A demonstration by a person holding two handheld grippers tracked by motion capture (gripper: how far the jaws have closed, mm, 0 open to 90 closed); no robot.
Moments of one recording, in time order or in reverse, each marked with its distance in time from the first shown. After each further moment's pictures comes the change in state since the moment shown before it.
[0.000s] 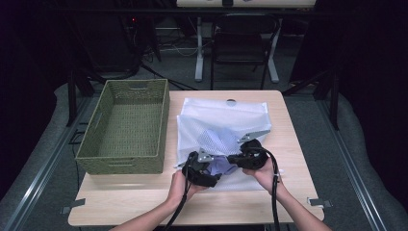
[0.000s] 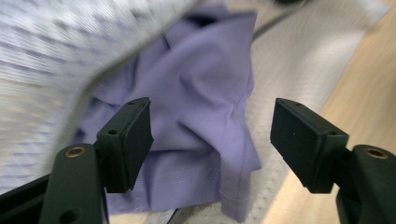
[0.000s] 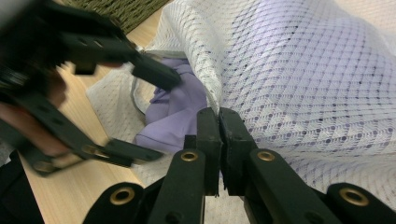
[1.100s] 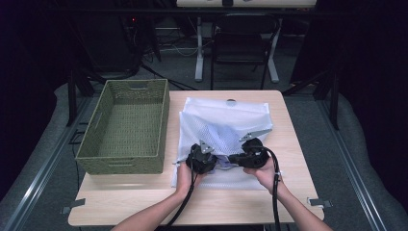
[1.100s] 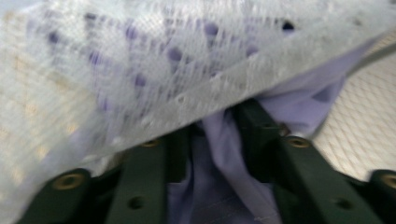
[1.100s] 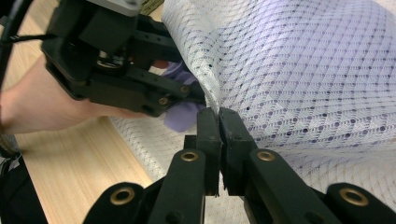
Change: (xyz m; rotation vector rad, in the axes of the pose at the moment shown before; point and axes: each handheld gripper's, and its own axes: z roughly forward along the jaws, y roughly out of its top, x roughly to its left) left arm 0.028 0.007 0.031 -0.057 0.140 -0.081; right arm -0.008 -0.002 0.001 0.004 0.019 0.038
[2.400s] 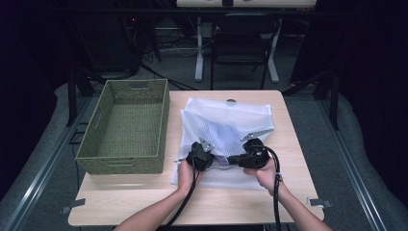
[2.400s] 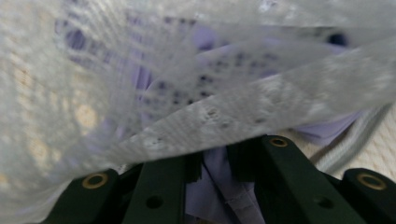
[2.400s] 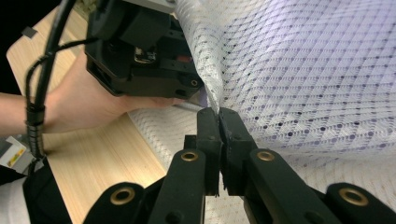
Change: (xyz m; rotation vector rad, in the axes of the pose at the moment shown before) left arm 0.003 0.003 0.013 -0.006 0.087 0.015; right arm -0.001 -0.002 0.000 -0.001 0.056 0.048
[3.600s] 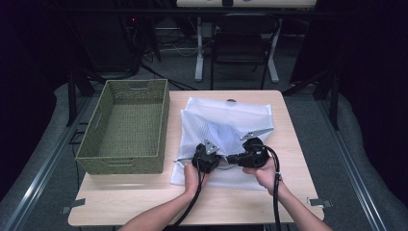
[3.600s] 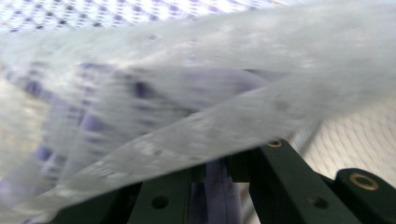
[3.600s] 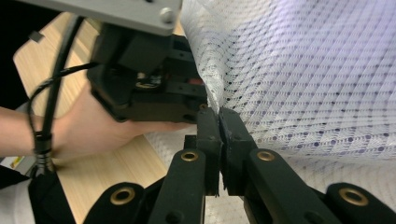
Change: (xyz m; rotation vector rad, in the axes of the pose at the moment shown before) left arm -0.015 0.006 0.002 -0.103 -0.073 -0.045; right arm 0.002 0.004 -0.003 -0.020 0.012 -0.004
